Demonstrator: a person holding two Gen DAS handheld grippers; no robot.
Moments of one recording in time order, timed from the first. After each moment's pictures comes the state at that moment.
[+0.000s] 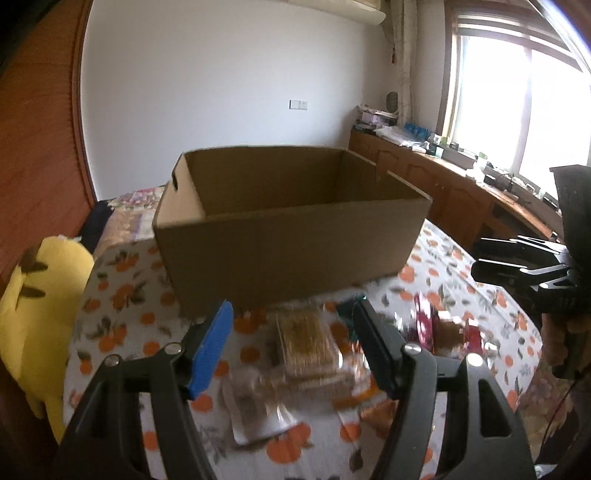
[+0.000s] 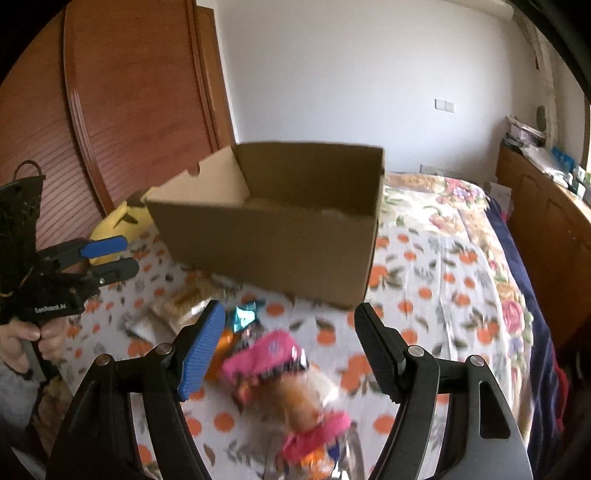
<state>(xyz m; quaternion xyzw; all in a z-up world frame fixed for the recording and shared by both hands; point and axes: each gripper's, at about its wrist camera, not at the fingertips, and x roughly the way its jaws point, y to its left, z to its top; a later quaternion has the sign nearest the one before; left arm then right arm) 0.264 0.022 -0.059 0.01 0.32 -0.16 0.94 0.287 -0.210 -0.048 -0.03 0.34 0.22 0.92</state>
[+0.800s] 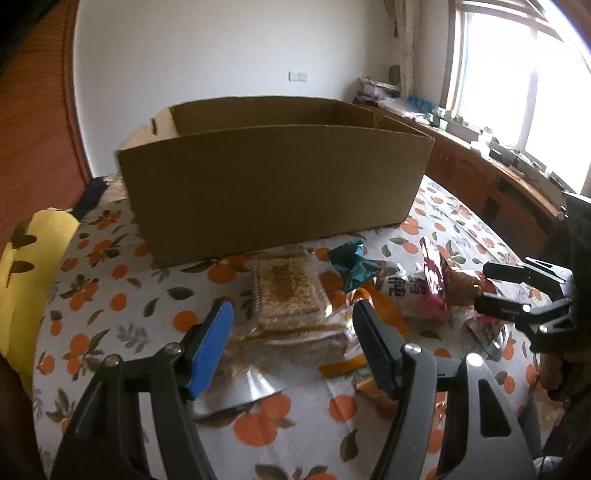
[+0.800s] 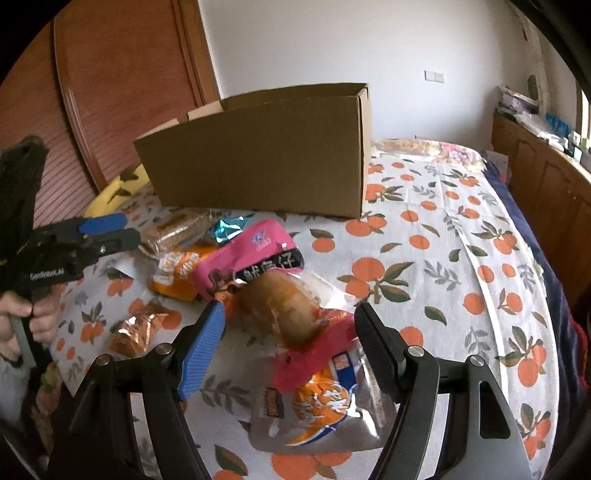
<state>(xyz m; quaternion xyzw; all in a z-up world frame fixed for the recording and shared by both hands) 0.267 -0.006 -0.104 0.02 0.37 -0.16 0.92 0.257 -0.229 -0.121 -0.02 0.37 0.21 0.91</state>
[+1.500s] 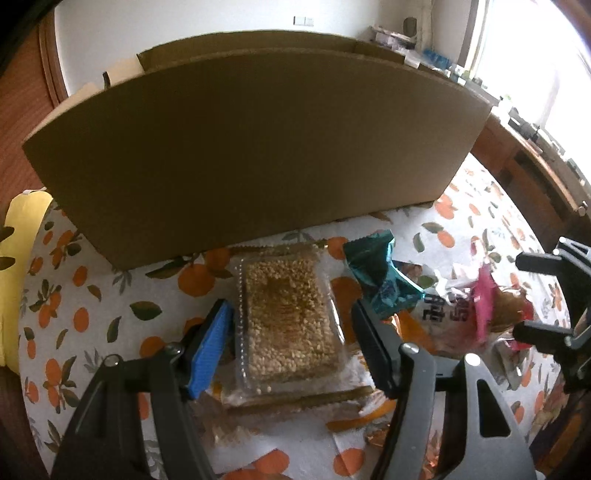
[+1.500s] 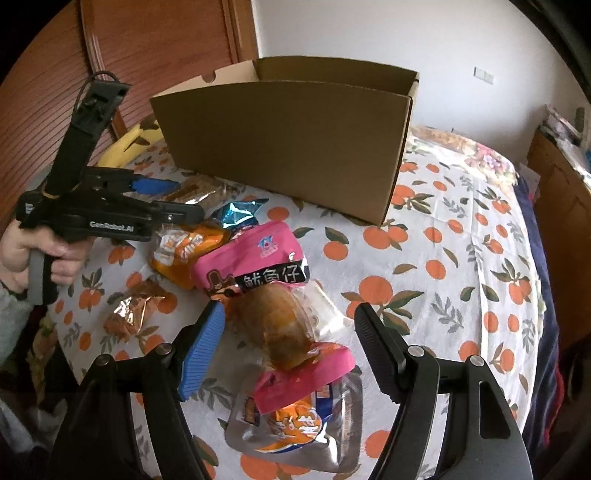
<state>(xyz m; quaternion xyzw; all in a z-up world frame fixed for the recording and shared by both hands) 0.333 -0.024 -0.129 0.03 0.48 -0.14 0.87 0.293 -0.218 -0.112 -0.10 0.43 0.27 0.86</state>
